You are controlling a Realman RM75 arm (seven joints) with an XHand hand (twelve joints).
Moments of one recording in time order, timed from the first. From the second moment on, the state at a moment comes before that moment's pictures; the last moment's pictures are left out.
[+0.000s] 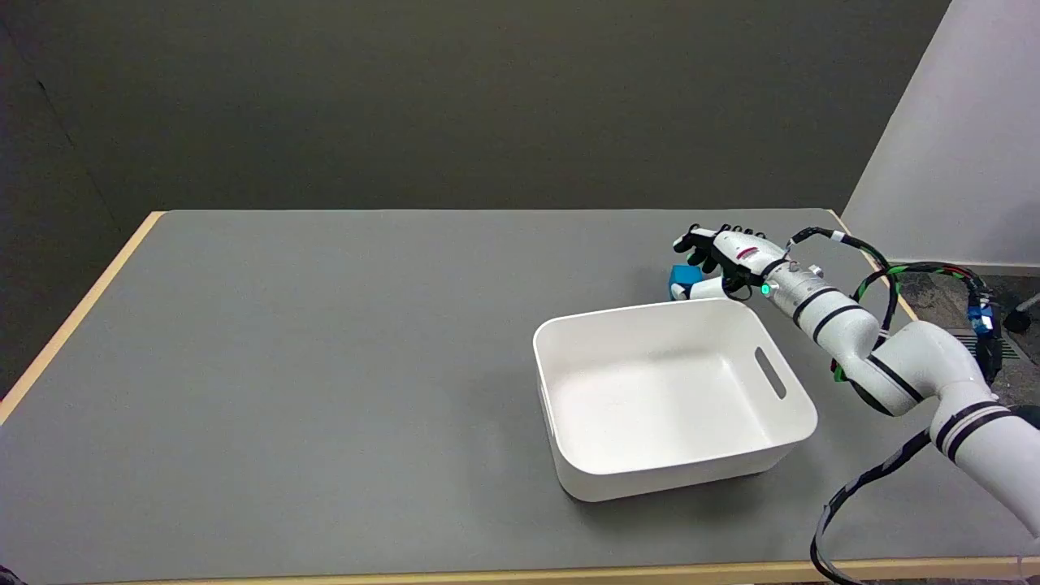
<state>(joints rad) 0.18 -0.88 1.43 -1.11 -0.09 -0.06 -2.03</state>
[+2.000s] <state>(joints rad) 0.25 -0.88 1.36 -1.09 -0.10 -0.04 -2.03</state>
